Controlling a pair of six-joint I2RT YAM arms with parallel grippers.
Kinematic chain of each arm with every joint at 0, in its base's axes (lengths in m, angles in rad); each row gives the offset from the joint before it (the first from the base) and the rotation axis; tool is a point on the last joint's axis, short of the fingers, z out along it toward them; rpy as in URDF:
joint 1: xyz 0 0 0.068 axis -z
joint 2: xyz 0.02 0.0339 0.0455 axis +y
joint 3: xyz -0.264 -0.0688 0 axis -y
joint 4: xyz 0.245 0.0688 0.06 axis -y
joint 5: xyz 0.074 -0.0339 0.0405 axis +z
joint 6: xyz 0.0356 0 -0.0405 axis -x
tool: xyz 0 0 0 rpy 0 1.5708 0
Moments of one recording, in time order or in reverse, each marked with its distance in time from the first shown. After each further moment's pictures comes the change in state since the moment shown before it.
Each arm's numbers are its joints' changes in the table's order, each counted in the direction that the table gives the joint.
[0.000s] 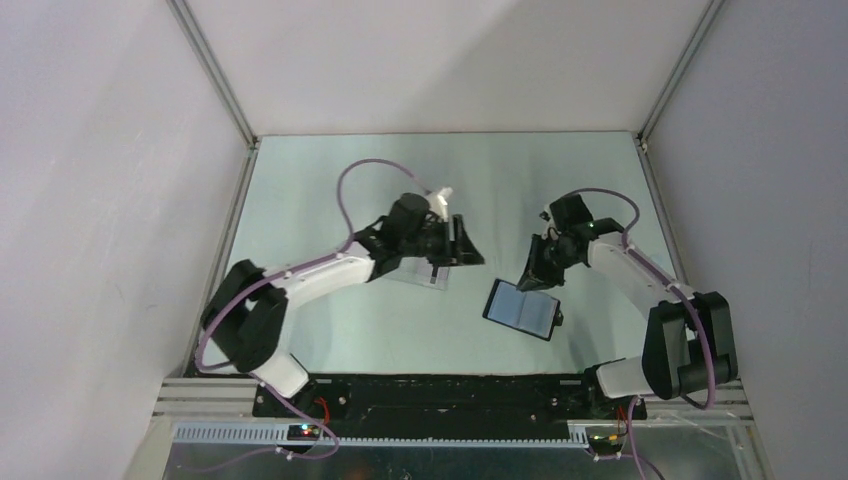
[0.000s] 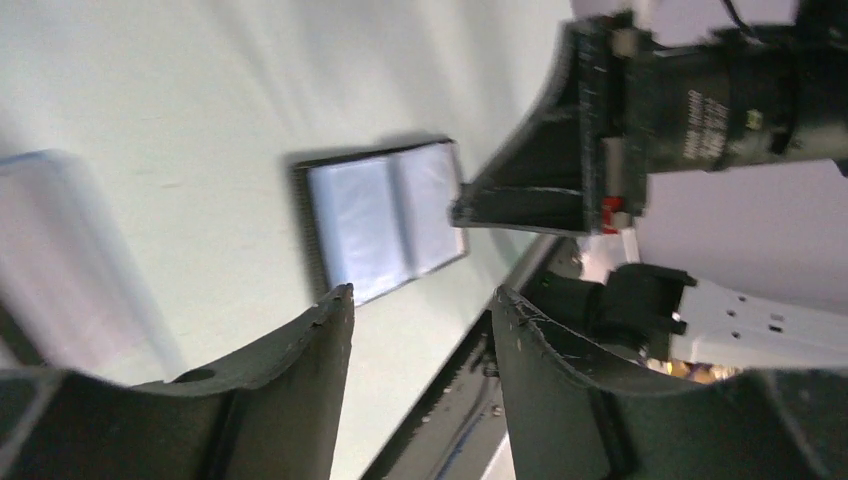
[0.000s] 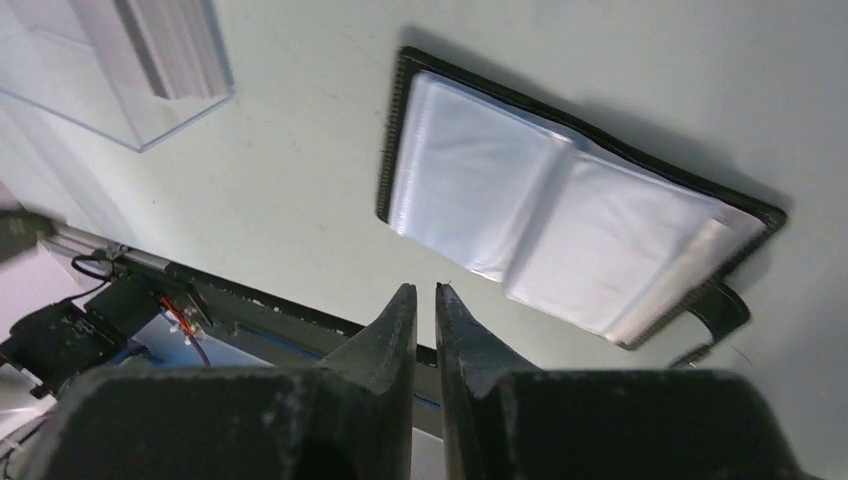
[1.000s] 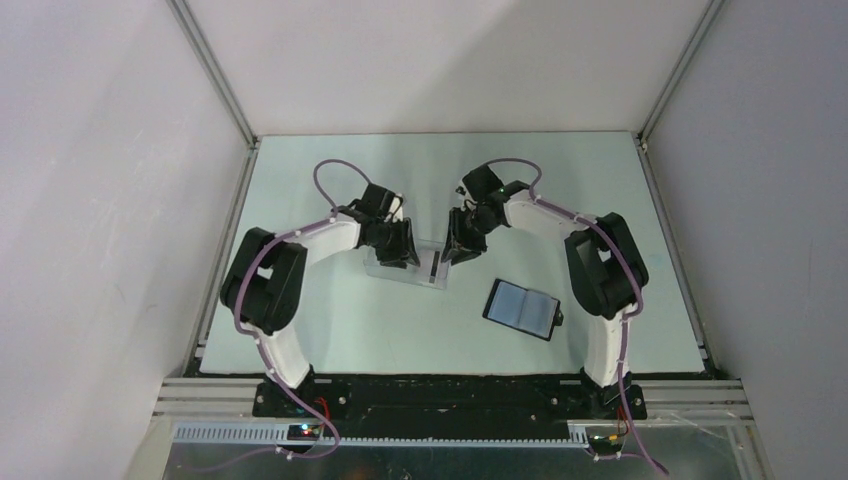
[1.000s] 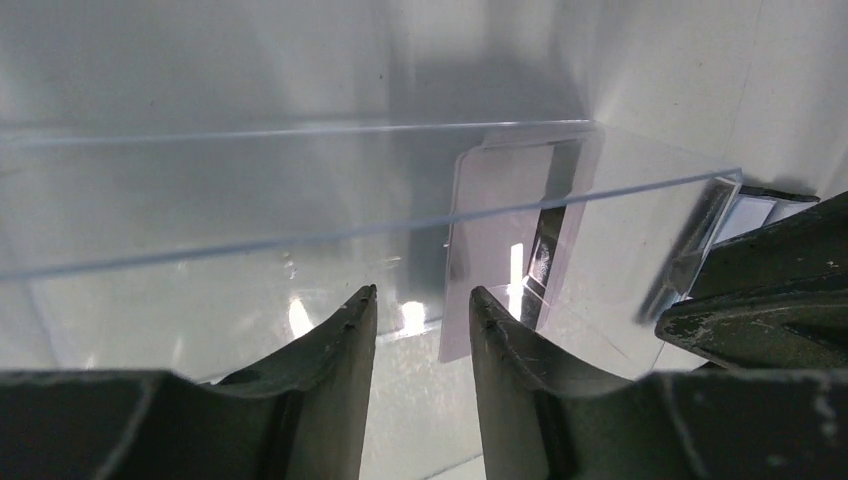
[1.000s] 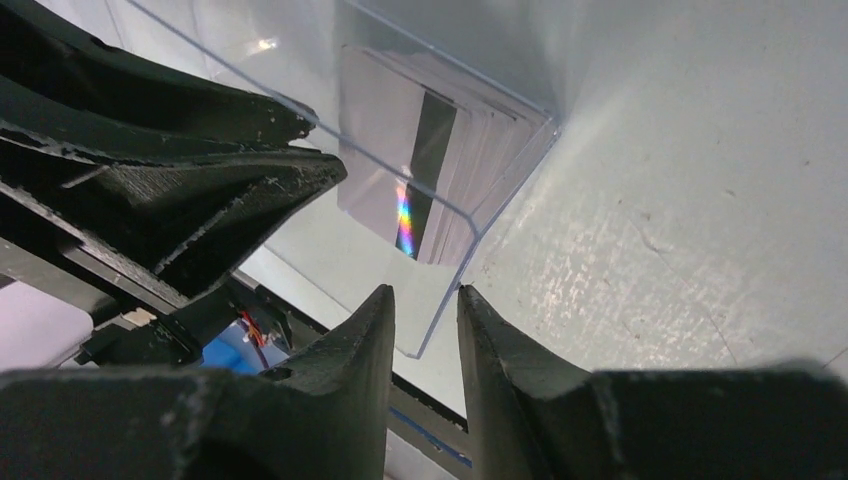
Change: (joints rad) left arm -0.352 0.153 0.024 -0.411 0.095 -0.262; right arm -0.321 0.578 0.531 0.134 0.092 -0.126
